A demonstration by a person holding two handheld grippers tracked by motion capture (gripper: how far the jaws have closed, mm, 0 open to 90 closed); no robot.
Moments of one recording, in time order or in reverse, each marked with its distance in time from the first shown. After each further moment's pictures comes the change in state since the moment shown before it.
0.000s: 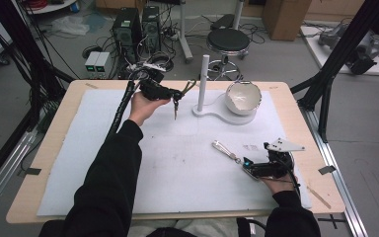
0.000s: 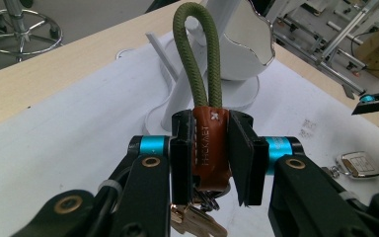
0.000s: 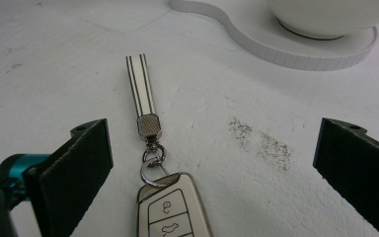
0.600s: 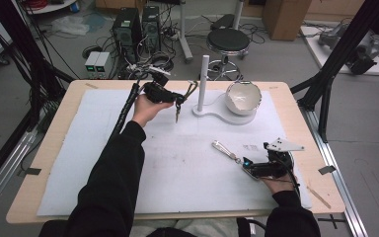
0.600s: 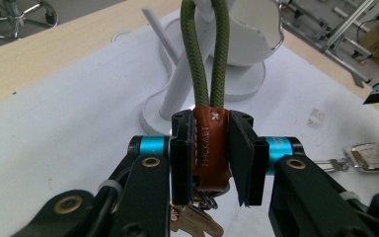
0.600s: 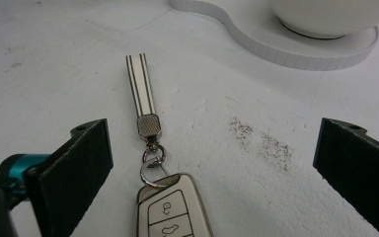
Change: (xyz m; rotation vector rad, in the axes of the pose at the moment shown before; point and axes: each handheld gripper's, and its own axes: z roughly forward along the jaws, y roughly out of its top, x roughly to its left) left arm 0.000 -0.006 0.018 0.056 0.013 0.002; right arm 0.000 0.000 0.001 0.003 0.000 0.001
